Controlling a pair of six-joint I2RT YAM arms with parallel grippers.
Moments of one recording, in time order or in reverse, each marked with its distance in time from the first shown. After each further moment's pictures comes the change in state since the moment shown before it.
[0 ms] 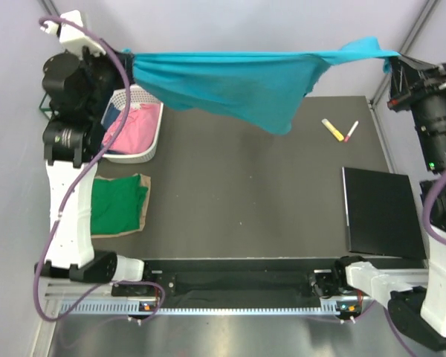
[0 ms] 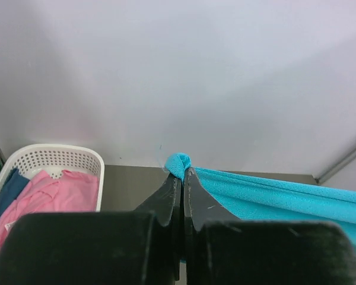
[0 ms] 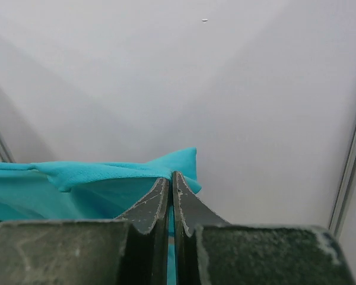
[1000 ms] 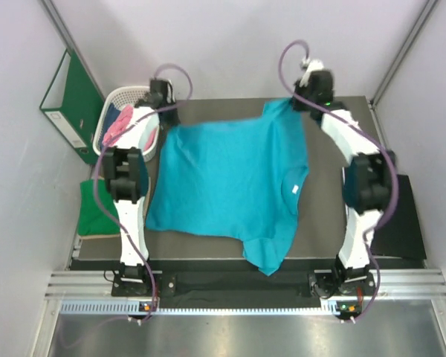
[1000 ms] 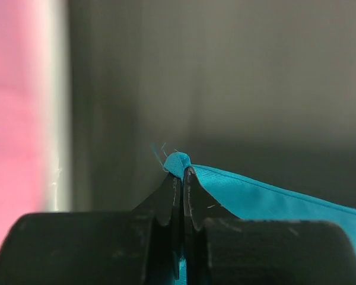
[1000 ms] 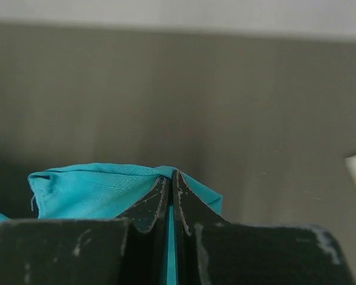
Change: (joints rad) left arm 0.029 0.796 -0.001 -0.076 0.037 0.069; right arm -0.017 0.877 -0.113 0.209 -0.109 0.030
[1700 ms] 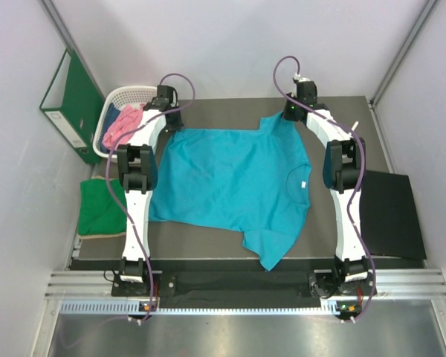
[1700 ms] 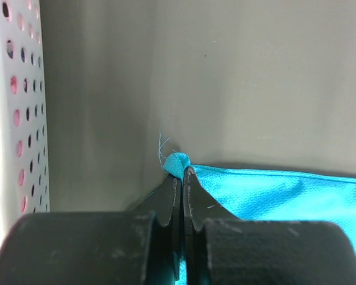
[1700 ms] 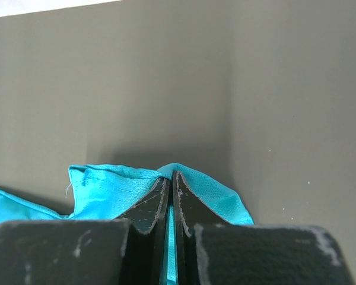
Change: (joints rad) left arm 0.017 0.367 0.296 -0.035 -0.019 -0.017; right arm -0.016 0.542 0.392 -0.105 -0.020 0.140
